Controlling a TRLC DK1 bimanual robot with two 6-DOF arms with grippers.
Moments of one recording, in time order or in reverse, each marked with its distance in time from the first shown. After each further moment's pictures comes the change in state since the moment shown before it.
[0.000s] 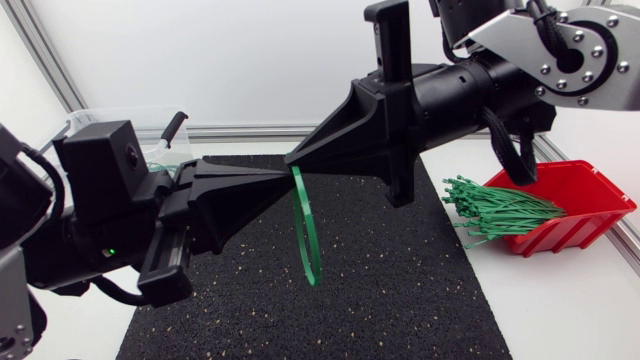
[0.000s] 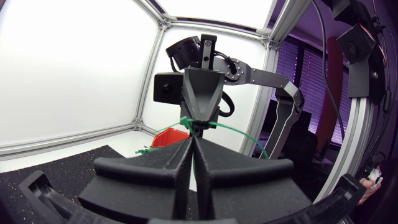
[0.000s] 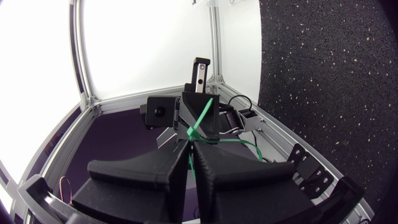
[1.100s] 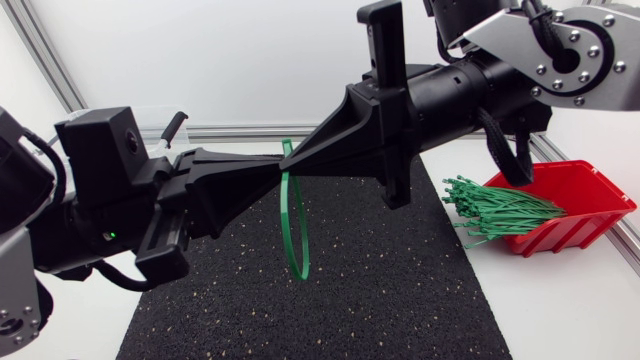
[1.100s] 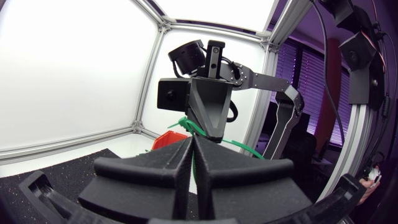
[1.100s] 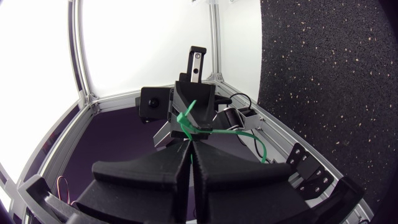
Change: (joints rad) left arm 0.037 0.040 0.021 0.038 0.047 -0.018; right arm 0.014 0.005 0.006 0.002 0.004 0.000
